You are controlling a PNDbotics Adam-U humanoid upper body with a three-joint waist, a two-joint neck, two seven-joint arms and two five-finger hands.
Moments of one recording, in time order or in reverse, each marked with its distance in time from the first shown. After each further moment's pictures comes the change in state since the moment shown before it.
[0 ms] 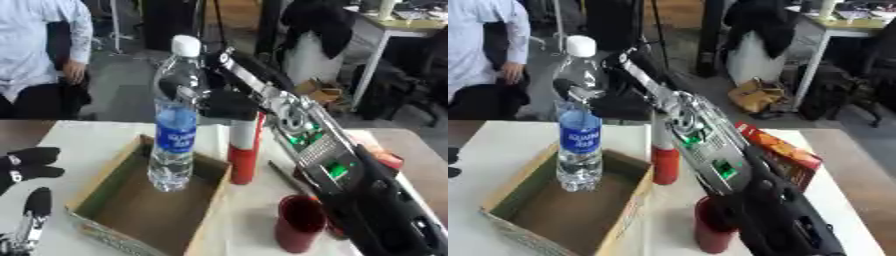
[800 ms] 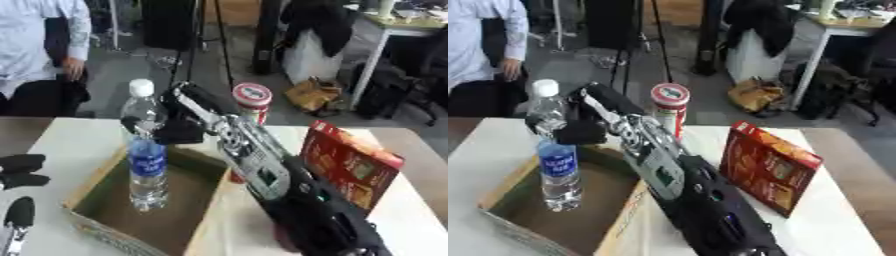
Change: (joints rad) left arm -0.002 -0.006 -0.009 0.000 0.013 -0.006 -0.023; right arm -0.033 0.129 -0.015 0.302 0.166 -0.107 -0.002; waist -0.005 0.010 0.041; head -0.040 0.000
